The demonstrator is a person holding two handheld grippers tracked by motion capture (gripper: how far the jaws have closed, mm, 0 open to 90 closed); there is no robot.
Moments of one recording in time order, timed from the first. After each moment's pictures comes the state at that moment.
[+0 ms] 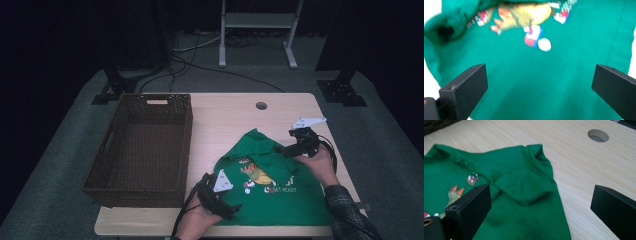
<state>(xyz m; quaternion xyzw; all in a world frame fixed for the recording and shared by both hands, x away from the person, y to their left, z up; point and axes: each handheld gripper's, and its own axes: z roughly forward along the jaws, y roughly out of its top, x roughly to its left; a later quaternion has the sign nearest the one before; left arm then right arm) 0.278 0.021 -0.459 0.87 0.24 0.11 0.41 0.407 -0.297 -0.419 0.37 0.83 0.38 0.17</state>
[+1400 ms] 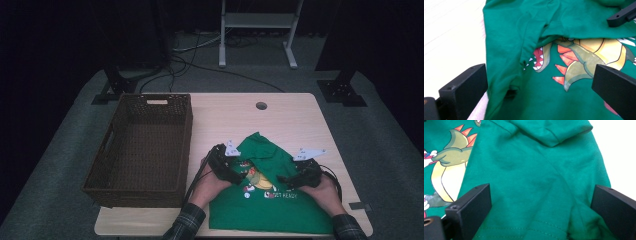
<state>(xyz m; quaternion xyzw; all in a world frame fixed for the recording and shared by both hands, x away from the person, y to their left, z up) 0.366 -0.003 -0.463 0.88 0.25 0.12 0.38 0.348 -0.309 -0.486 0.35 0.85 0.36 0.14</state>
